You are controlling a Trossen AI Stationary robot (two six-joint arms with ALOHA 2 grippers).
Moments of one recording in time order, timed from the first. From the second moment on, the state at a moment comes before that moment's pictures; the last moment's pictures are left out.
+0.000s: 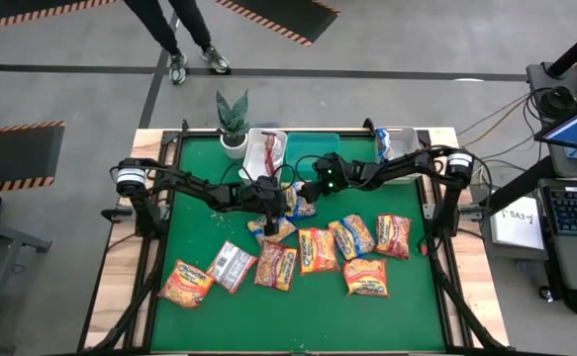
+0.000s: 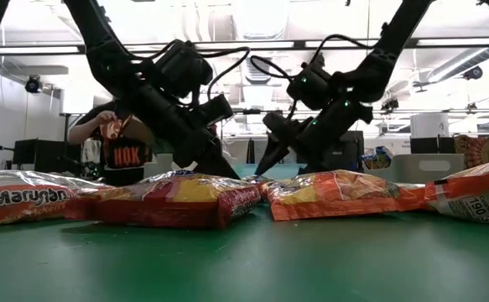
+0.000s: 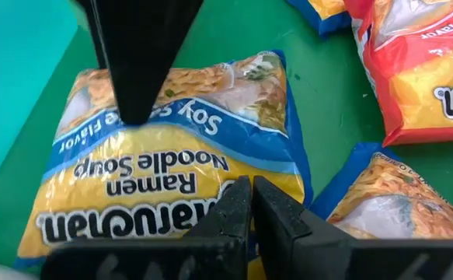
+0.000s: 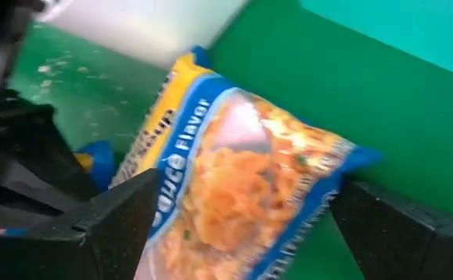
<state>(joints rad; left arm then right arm) 0.15 1.82 0.75 0.36 0.00 0.12 -0.36 1.85 0.86 0.28 -0.19 0.68</state>
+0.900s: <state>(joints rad) 0.14 1.76 0.74 0.36 -0.01 0.14 -0.33 1.89 0.86 0.42 -0.33 0.64</state>
